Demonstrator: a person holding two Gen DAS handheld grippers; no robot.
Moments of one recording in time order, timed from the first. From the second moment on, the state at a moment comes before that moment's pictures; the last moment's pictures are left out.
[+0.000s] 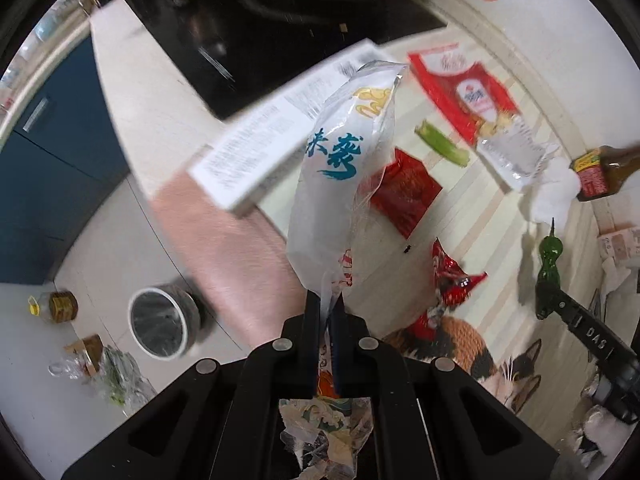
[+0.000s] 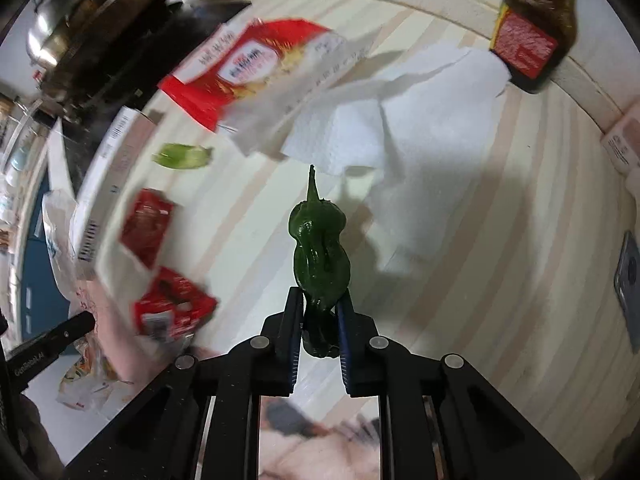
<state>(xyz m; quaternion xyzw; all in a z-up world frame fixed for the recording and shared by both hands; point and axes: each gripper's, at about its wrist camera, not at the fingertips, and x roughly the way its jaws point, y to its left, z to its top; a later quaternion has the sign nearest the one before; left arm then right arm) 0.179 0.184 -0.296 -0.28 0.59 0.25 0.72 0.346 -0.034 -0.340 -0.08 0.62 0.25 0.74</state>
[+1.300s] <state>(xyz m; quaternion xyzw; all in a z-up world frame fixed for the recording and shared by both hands) -0.311 0.379 -0.614 -0.61 0.48 0.41 0.48 -0.109 0.288 -0.617 -0.32 0.67 0.48 0.47</state>
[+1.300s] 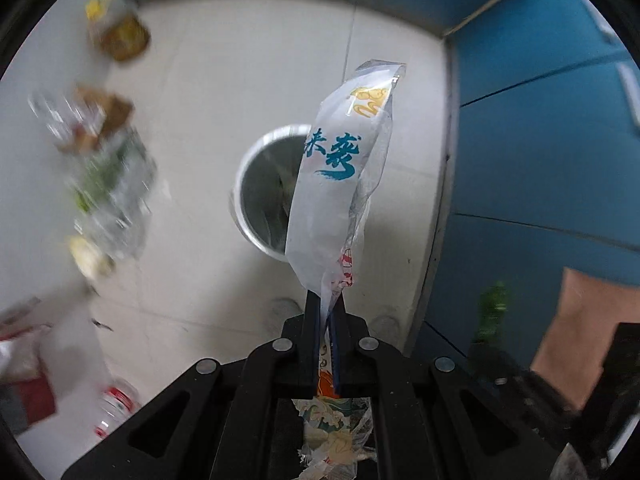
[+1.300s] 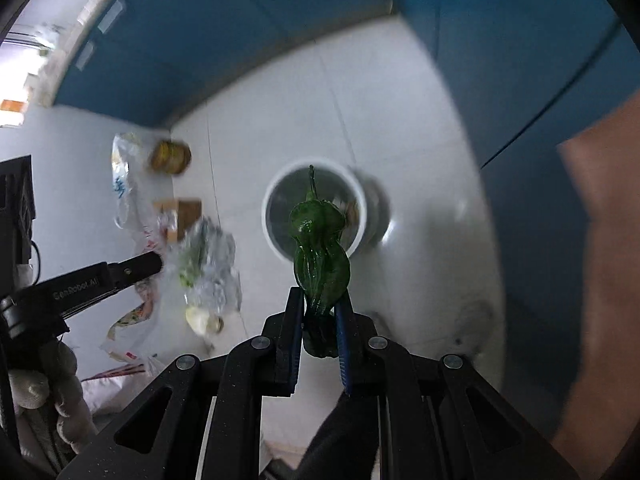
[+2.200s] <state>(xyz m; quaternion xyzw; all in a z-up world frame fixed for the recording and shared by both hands) -0.361 0.368 -0.658 -0.47 0.51 0.55 0.46 -0.161 0.356 -0.749 -0.46 0.56 0.47 0.50</state>
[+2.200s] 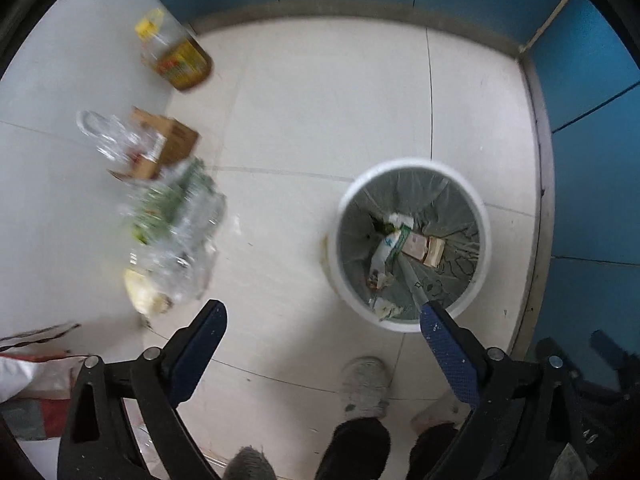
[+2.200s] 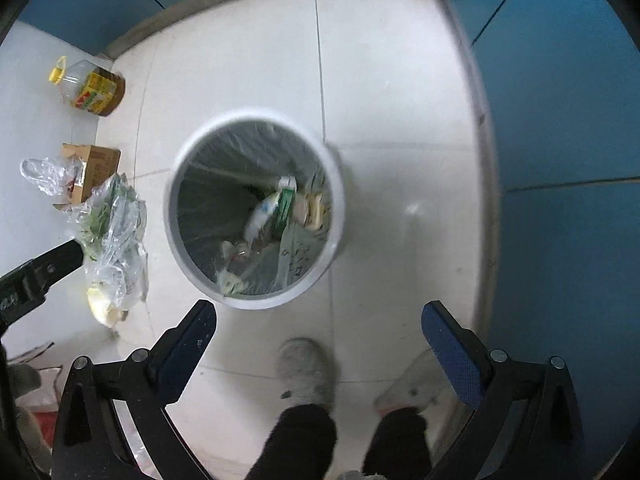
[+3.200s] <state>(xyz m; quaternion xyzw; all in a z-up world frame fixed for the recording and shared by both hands) -0.358 0.216 -0.294 -0.42 0.43 0.56 0.57 -0.174 0.209 -0.295 -0.38 0.47 0.57 0.55</state>
